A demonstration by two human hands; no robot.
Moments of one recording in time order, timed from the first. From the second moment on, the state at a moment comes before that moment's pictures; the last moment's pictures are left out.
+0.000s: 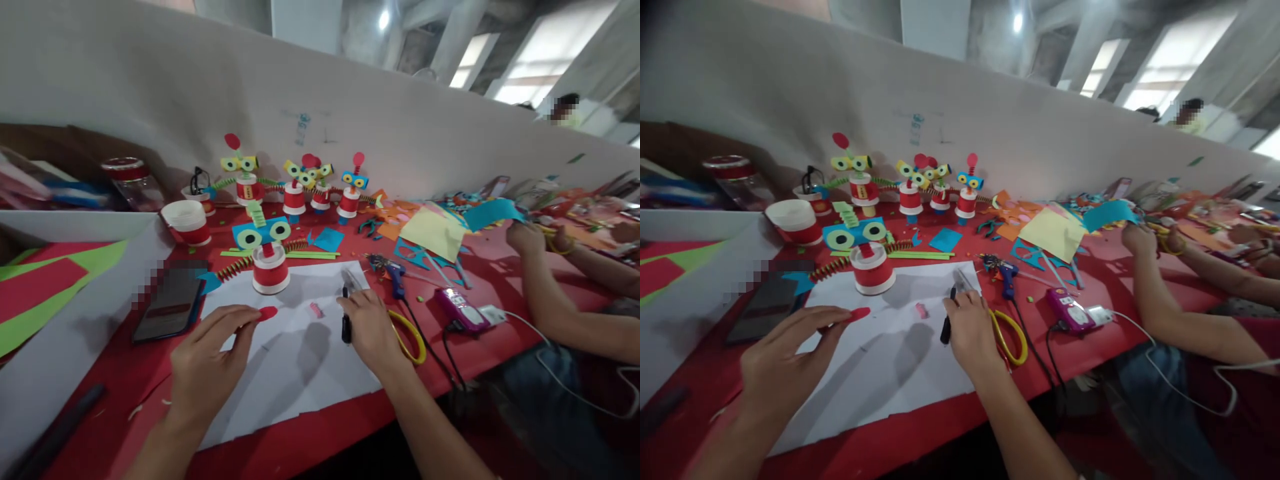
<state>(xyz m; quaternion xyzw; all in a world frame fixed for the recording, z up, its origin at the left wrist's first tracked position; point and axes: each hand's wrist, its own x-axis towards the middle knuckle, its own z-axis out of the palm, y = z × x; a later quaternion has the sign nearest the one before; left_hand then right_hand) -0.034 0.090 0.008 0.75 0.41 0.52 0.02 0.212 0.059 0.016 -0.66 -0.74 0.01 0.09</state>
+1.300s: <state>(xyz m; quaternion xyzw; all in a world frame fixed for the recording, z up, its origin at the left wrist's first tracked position) -0.023 0.095 0.012 0.61 0.45 0.44 0.48 0.235 0.019 0.062 -0.58 -0.35 0.43 0.59</state>
